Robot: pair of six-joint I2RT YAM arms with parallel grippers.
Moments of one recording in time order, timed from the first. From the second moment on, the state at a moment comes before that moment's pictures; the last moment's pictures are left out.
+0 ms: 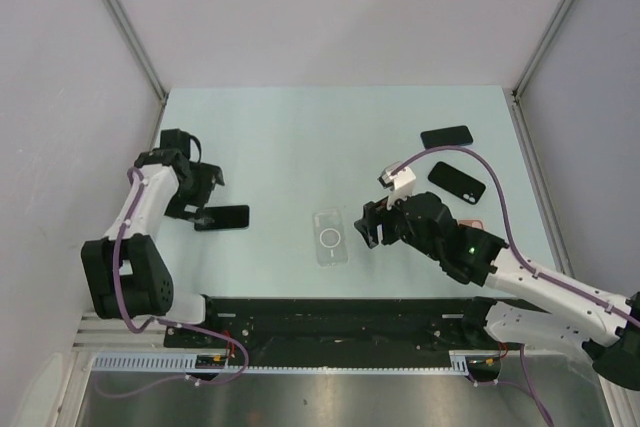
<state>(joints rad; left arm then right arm) 0.10 1.41 1.06 -0.96 -0.04 -1.22 0.97 0.92 0.77 -0.27 0.21 0.31</state>
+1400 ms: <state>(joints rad) 0.17 1.74 1.06 -0.85 -0.10 -1.42 0.97 0.77 0.75 -0.30 0.33 0.28</state>
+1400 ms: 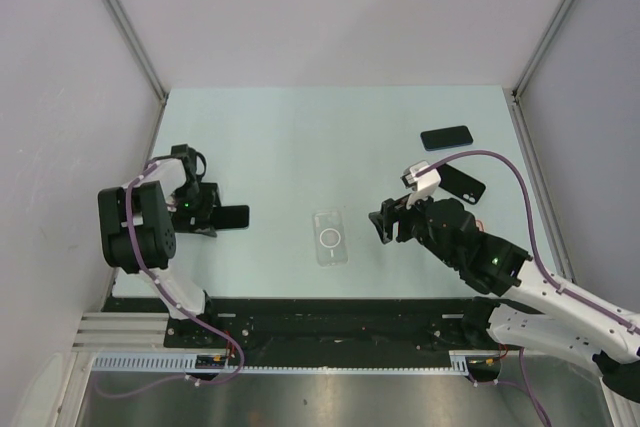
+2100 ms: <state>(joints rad) 0.14 1.74 1.06 -0.85 -0.10 -1.24 0.97 0.87 0.75 -0.25 0.30 0.35</state>
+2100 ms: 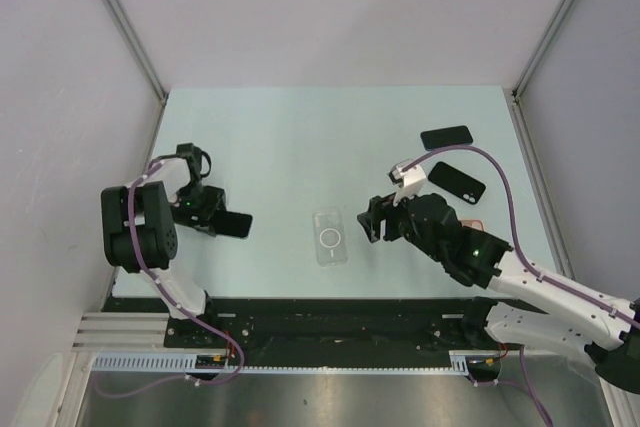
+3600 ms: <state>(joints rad) -0.16 1.46 0.82 -0.44 0.51 -0.65 0.94 1.78 0.86 0.50 -0.30 0.63</state>
